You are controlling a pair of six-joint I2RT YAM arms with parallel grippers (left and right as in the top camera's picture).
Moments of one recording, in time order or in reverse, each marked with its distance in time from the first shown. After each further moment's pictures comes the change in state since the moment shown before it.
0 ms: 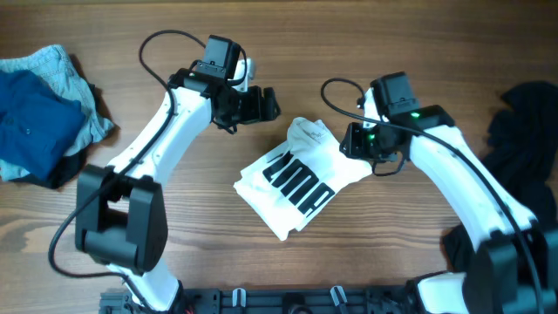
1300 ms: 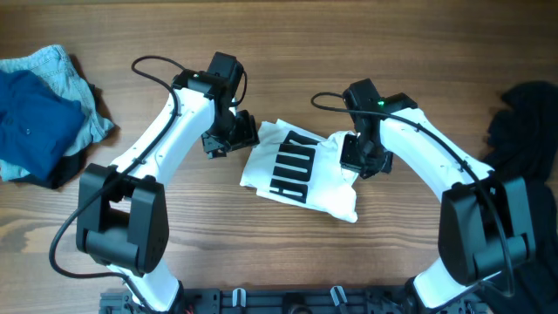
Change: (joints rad) left arm -0.015 -0.003 -0.003 -0.333 -0.186 -0.183; right arm 0.084 0.229 0.084 -0.216 0.246 0.229
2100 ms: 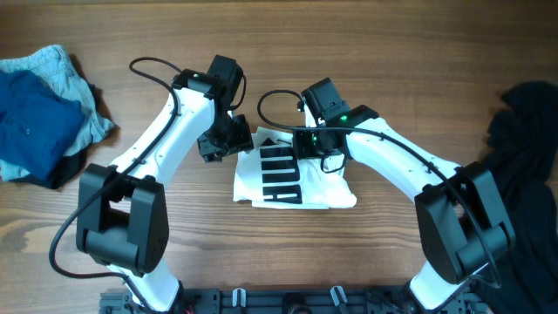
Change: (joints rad) left arm 0.000 0.000 0.001 -0.071 -0.054 -0.007; right arm 0.179 0.055 -0.003 0.455 -0.213 -0.161
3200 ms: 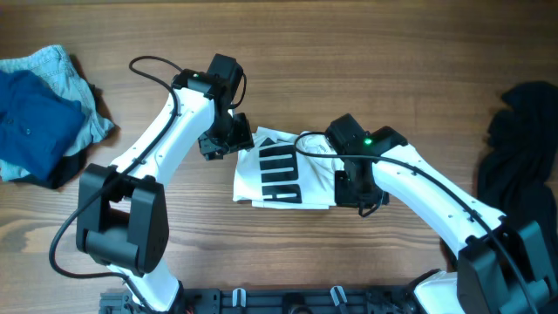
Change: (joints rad) left arm 0.000 0.000 0.001 0.020 0.000 0.000; right arm 0.002 -0.257 -0.180 -0.529 0.243 0.198
